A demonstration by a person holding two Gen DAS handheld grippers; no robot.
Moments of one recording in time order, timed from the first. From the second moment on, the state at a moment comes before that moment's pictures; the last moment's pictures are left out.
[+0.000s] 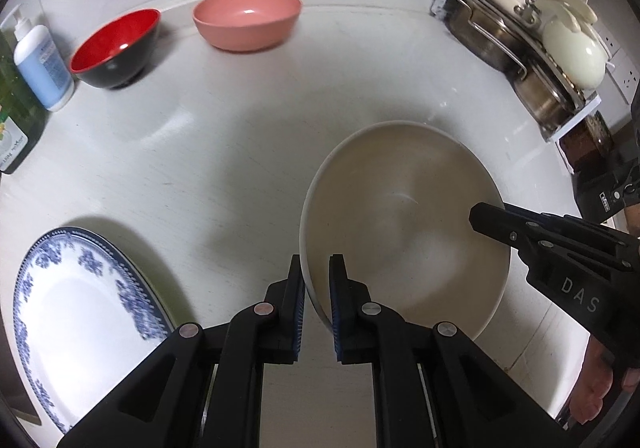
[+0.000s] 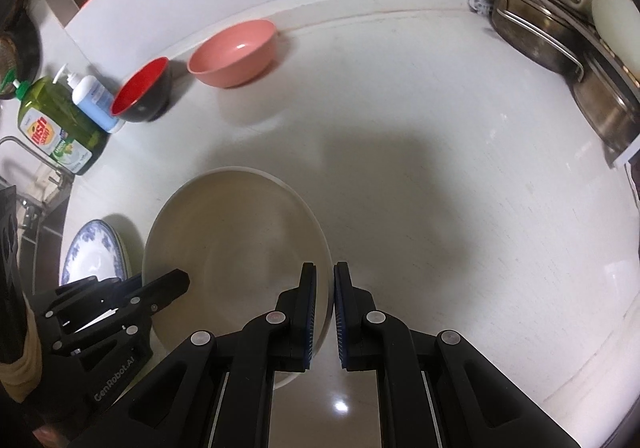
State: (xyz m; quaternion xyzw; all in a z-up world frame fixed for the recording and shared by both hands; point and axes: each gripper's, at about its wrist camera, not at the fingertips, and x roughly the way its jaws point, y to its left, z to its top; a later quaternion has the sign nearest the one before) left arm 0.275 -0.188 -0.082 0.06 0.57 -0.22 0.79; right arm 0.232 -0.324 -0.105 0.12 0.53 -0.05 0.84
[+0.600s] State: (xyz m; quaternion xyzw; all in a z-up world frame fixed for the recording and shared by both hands) left arm 0.267 -0.212 -0.098 0.06 0.59 -0.21 0.78; right arm 0.224 -0.345 -0.128 0.13 0.55 -0.05 0.82
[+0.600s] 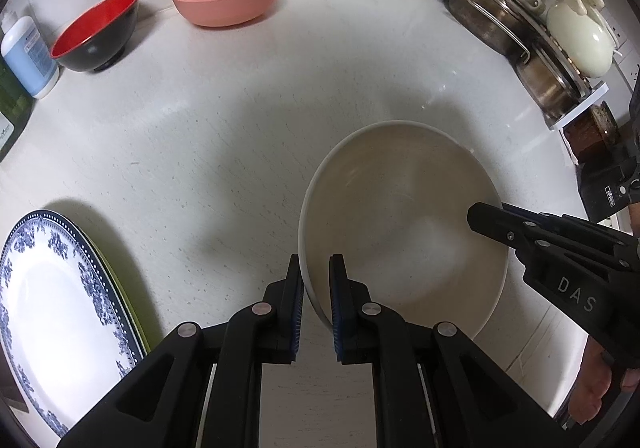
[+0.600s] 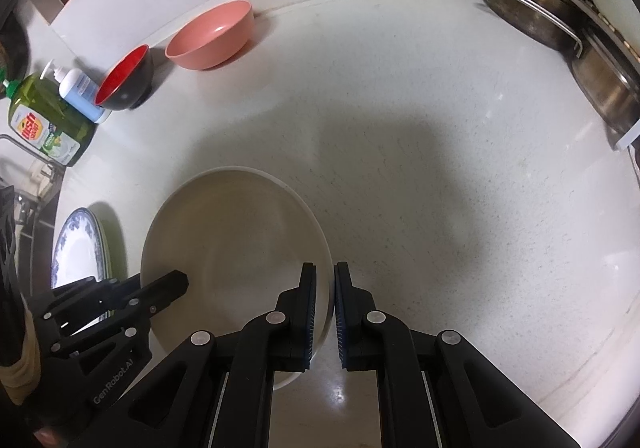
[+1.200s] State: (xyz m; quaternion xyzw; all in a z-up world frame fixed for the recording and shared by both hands) left arm 0.274 -0.205 -0.092 0.05 0.57 -0.19 0.80; right arm 0.225 -0.344 -0.131 0.12 0.55 -0.04 0.83
